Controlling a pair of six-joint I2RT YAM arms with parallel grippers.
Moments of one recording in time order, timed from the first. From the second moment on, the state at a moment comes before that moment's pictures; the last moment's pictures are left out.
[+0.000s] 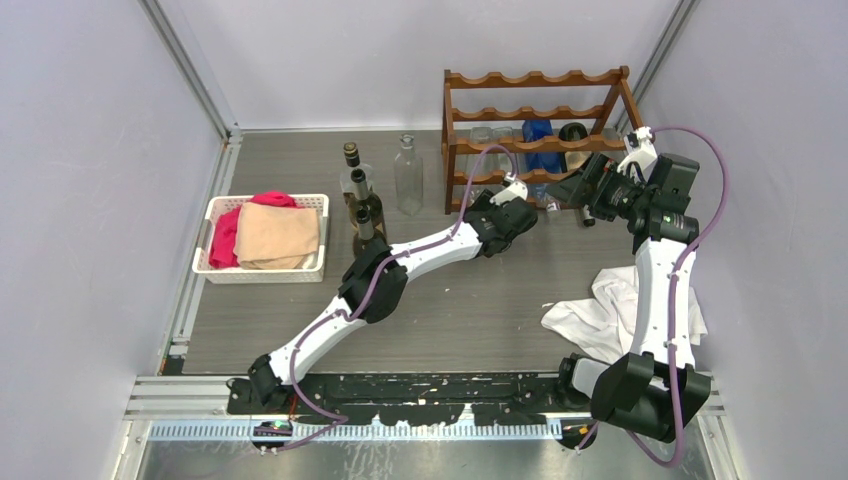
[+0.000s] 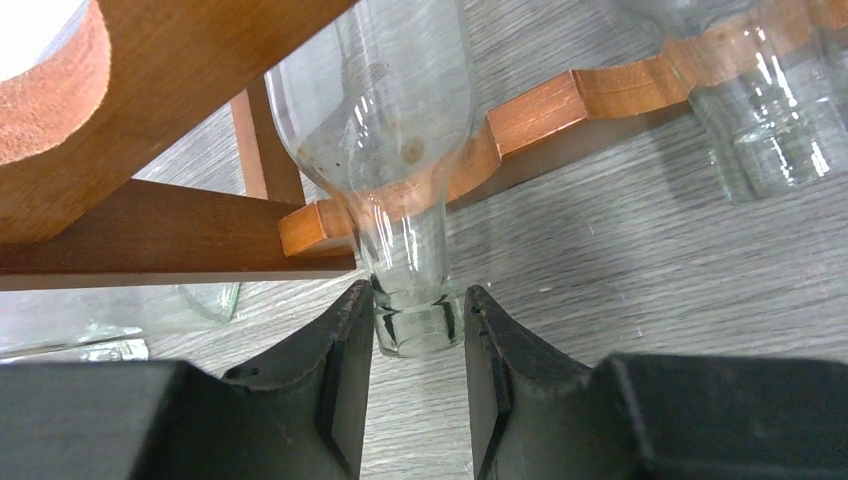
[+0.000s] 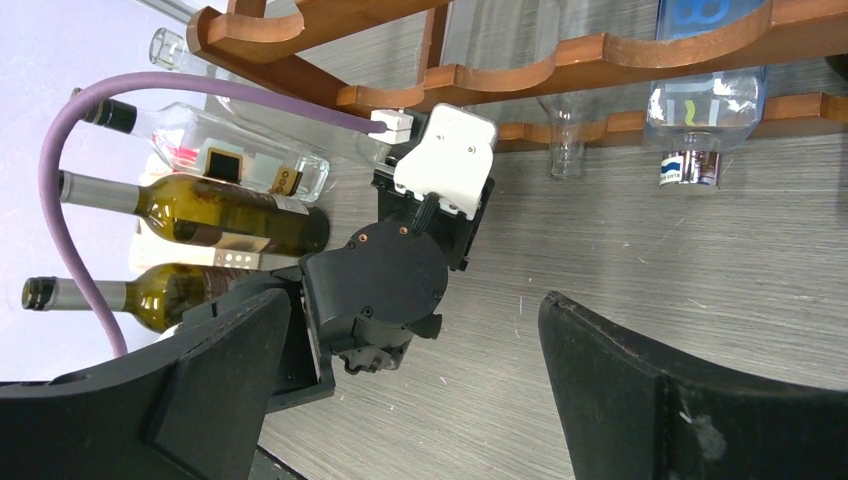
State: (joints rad) left arm -1.01 2.64 2.35 -0.57 -0.85 -0.14; right arm -0.34 1.15 1.14 -0.55 -0.78 0.27
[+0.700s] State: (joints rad) left arm -1.00 2.65 2.37 -0.54 -0.81 -0.12; right arm -0.34 1.17 1.14 -0.56 -0.78 0.26
